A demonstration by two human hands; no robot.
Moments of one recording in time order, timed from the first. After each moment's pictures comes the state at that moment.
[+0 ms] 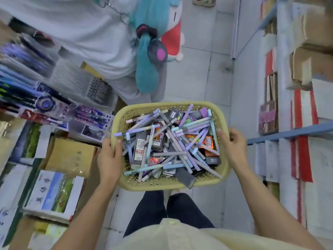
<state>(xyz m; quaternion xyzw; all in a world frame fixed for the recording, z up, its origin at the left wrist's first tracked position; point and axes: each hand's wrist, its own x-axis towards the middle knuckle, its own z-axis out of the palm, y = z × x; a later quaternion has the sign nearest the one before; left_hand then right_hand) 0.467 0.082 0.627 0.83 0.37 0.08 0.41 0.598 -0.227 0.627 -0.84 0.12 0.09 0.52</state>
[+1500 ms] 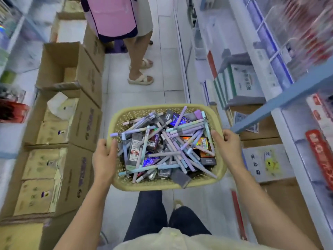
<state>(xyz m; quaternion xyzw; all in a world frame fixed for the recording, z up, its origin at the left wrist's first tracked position) 1.538 -0.002 0.650 0.85 0.29 0.04 0.45 1.582 -0.334 0.660 -0.83 0.18 0.01 0.52</state>
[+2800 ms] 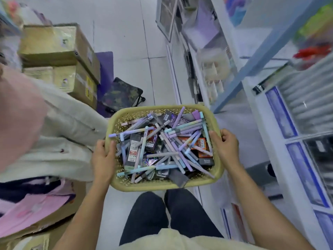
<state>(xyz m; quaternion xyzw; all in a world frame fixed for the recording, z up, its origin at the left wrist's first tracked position) 2.399 0.021 0.642 0.86 0.26 0.00 0.43 2.420 -0.315 0.642 -0.83 0.24 -0.01 0.51</state>
